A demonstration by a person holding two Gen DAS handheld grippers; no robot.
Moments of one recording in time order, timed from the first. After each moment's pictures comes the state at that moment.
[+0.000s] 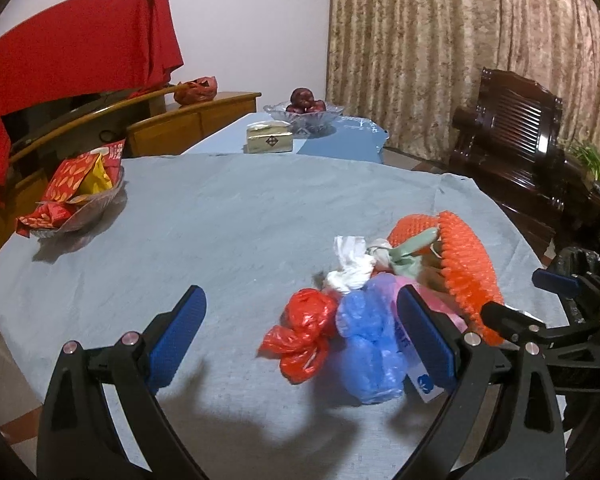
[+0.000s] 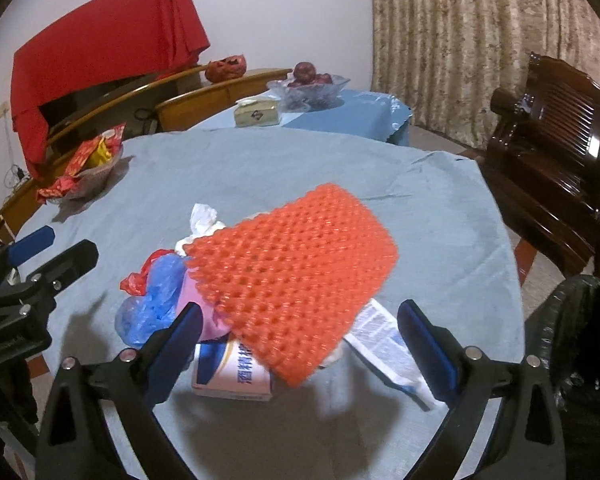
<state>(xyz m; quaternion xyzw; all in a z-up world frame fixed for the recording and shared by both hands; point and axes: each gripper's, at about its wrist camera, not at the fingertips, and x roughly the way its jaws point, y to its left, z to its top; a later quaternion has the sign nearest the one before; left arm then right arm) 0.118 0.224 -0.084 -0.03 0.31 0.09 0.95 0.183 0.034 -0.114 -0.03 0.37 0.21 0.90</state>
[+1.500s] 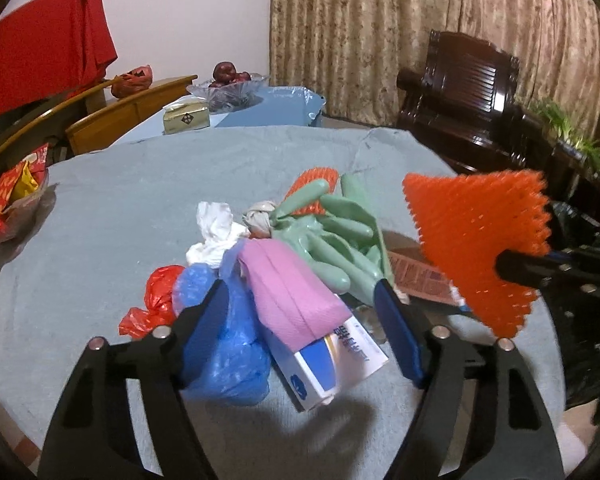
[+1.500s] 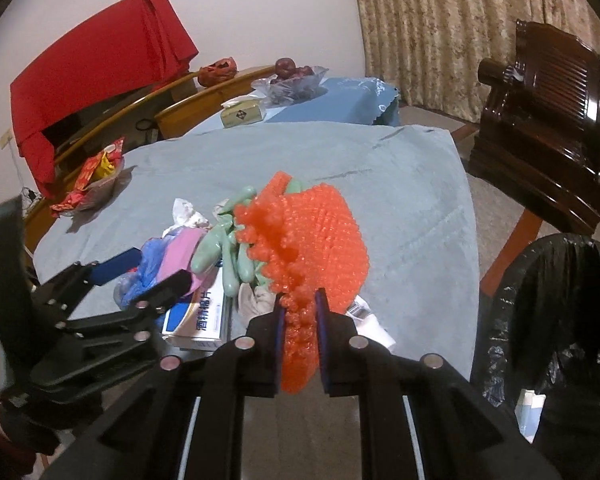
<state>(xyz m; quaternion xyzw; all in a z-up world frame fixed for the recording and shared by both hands) 0.154 0.127 -0.129 0.01 0.35 0.01 0.94 0.173 -0.051 -0.110 0.03 0.39 0.23 0.89</state>
